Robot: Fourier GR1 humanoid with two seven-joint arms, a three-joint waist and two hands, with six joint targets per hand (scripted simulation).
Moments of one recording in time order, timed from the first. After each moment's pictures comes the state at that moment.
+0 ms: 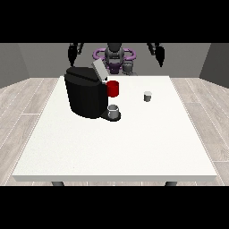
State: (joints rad) left arm -0.01 0.15 0.03 -1.59 0.01 0.00 -0.03; right arm 0.00 -0.09 -0.02 -1.59 0.02 -0.01 0.03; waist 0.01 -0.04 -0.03
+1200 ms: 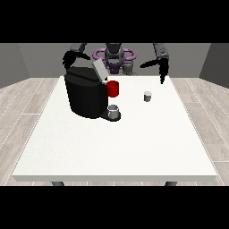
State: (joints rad) left arm -0.25 0.32 0.13 -1.27 -0.04 -0.14 -0.07; right arm -0.04 -0.01 -0.03 -1.59 -0.02 -0.08 -0.11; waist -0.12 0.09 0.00
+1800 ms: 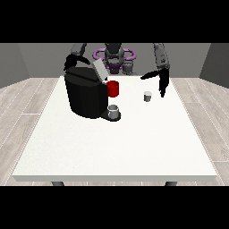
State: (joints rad) left arm -0.41 0.36 0.14 -0.99 -0.14 -0.13 -0.08; right arm -0.12 -0.01 0.01 -1.55 -0.01 -0.13 -0.06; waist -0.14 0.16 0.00
